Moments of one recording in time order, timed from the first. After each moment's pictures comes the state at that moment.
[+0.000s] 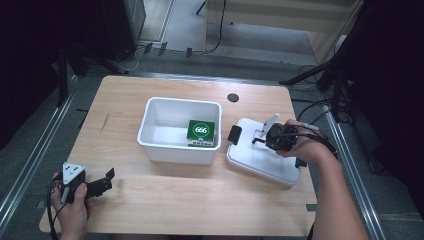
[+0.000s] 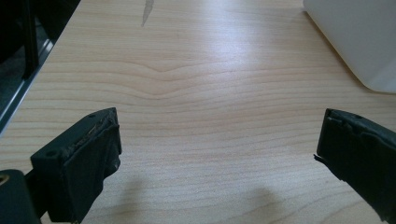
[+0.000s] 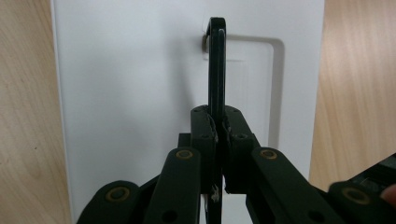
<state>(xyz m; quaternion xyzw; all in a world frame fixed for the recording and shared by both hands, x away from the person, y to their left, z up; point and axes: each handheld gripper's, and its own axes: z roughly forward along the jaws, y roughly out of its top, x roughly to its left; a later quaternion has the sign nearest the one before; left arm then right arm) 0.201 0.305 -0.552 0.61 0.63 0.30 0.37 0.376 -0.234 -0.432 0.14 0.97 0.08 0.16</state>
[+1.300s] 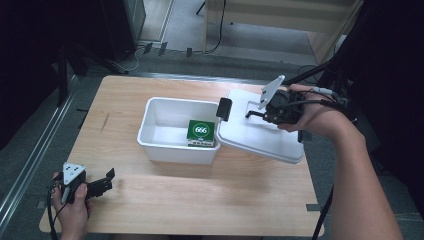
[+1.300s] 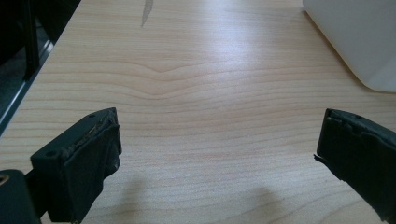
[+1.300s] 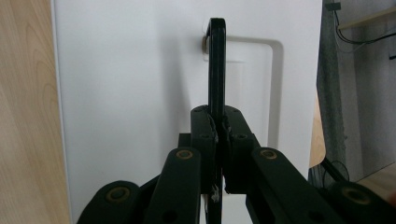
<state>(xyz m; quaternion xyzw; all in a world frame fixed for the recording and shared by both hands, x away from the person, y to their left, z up) 0.201 0.304 -0.552 0.61 0.63 0.30 0.37 0.362 -0.192 -0.299 0.07 0.97 0.11 0.20</state>
